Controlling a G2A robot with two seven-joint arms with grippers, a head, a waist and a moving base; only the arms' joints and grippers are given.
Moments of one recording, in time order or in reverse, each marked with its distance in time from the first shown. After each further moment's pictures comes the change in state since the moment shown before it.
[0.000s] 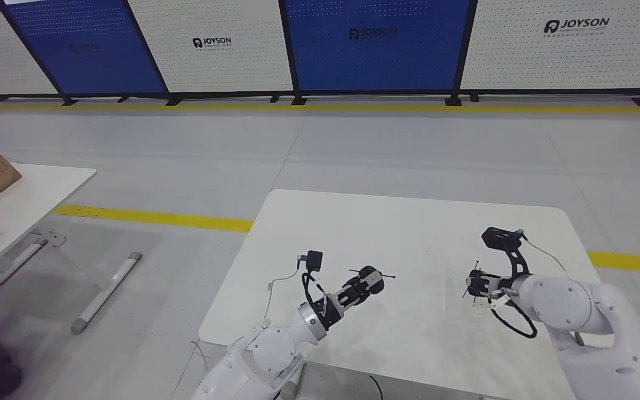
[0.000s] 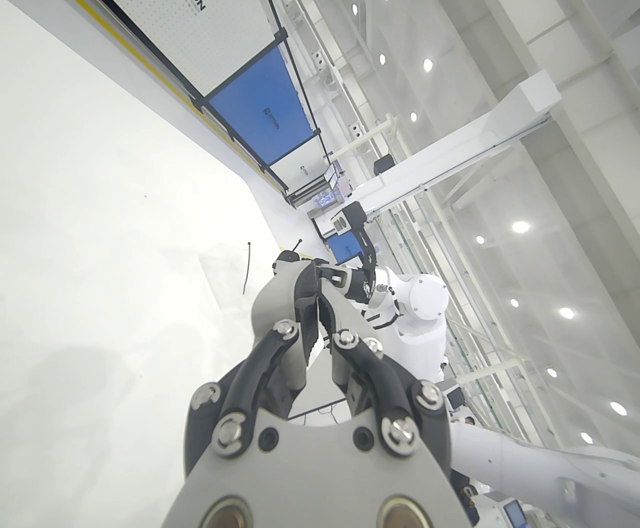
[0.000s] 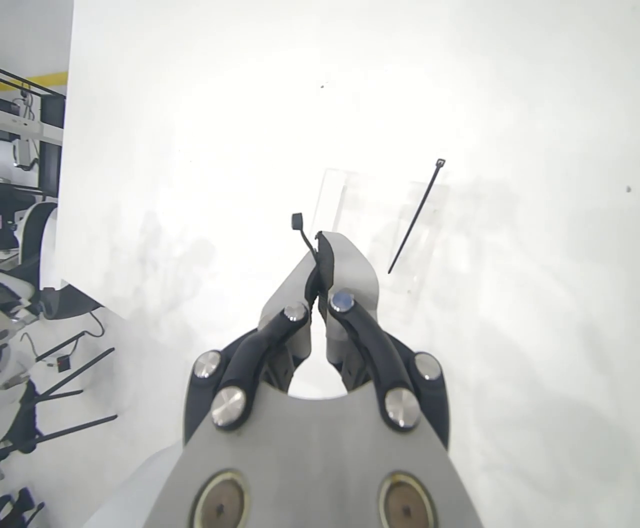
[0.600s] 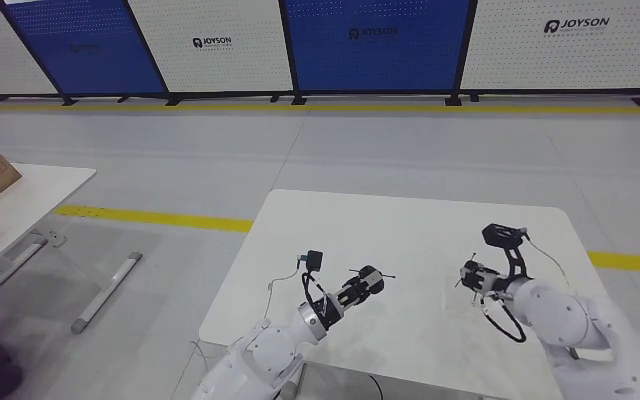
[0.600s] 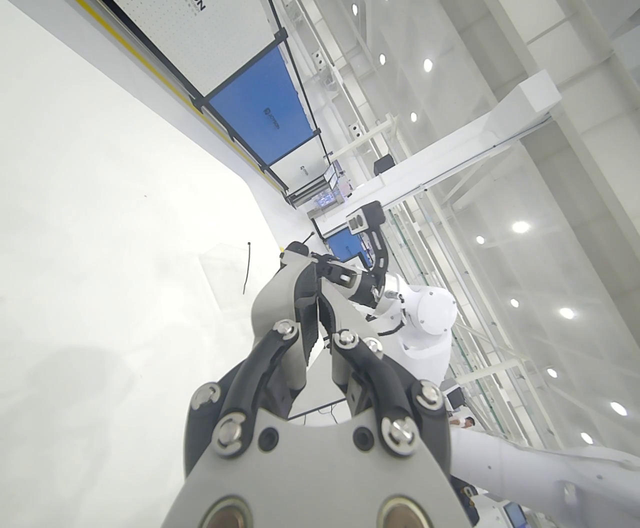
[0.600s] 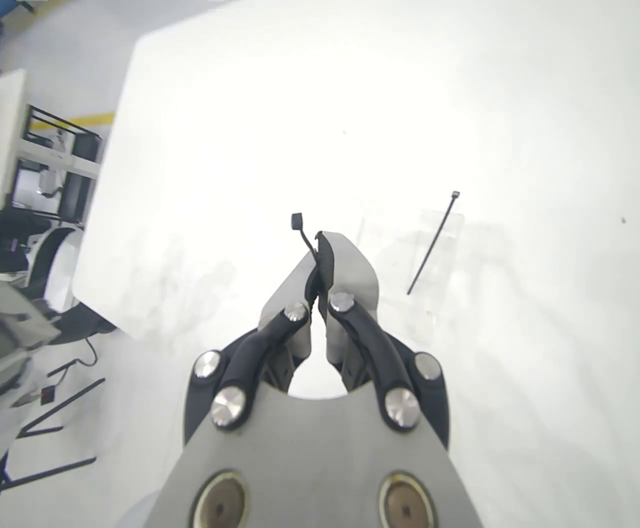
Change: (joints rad) left arm 0.000 0.000 0.000 0.000 0.000 0.000 0.000; right arm -0.113 -0.003 0.033 -0.165 0.011 0.045 -0.212
